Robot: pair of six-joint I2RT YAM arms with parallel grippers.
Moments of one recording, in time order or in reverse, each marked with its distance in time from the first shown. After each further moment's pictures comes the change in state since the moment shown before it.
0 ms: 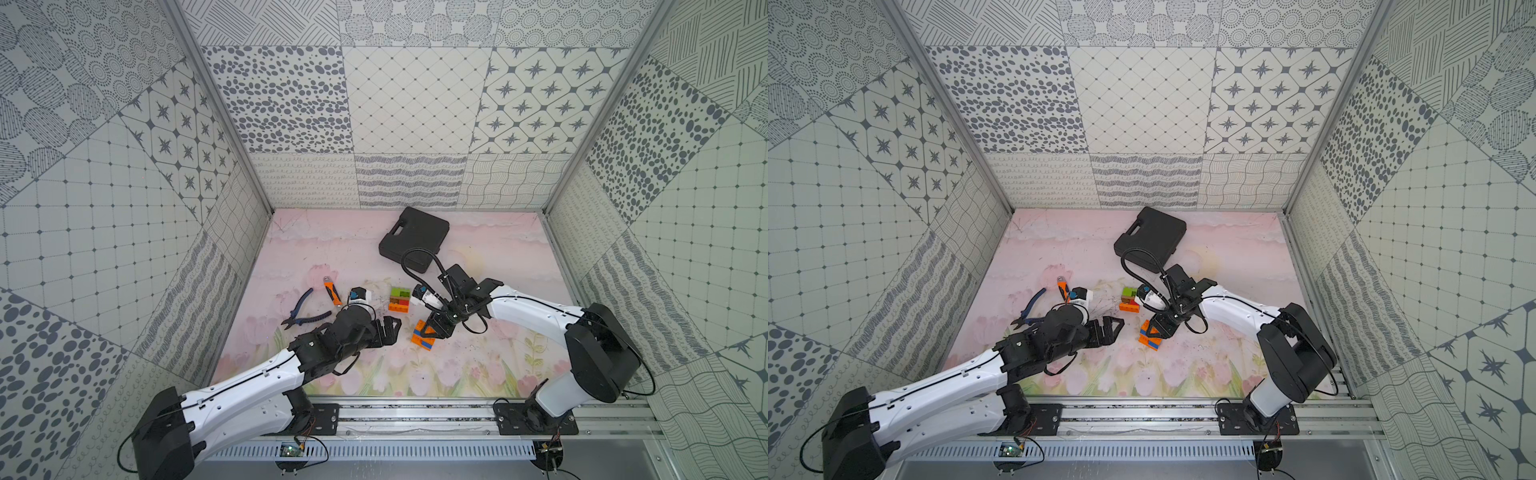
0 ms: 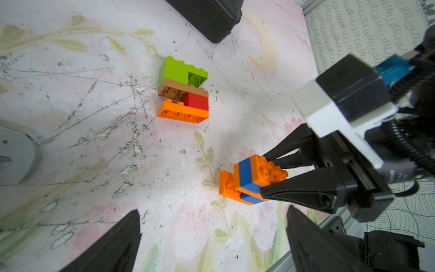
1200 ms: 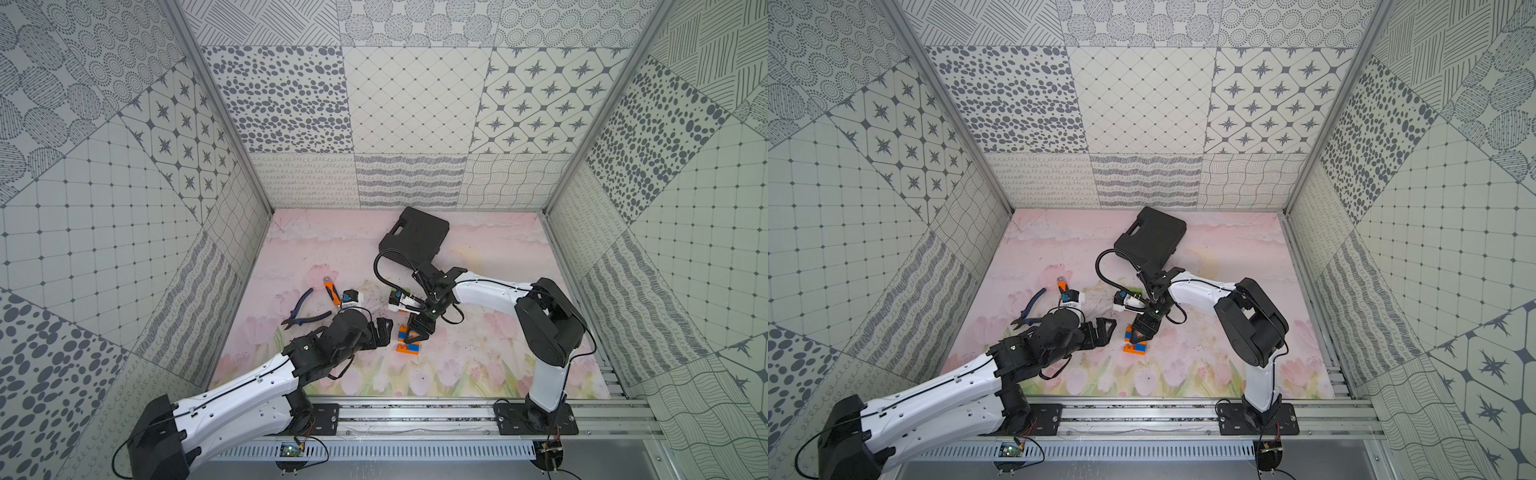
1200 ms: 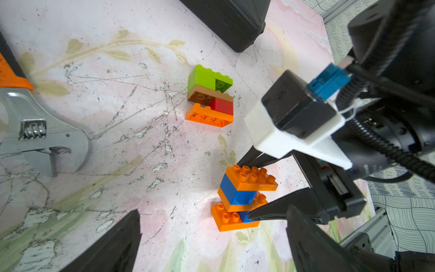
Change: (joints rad) left arm 0.000 -0.038 -0.018 -0.068 -0.077 0.000; right arm 0.067 0.301 0.268 -0.145 -0.069 -0.240
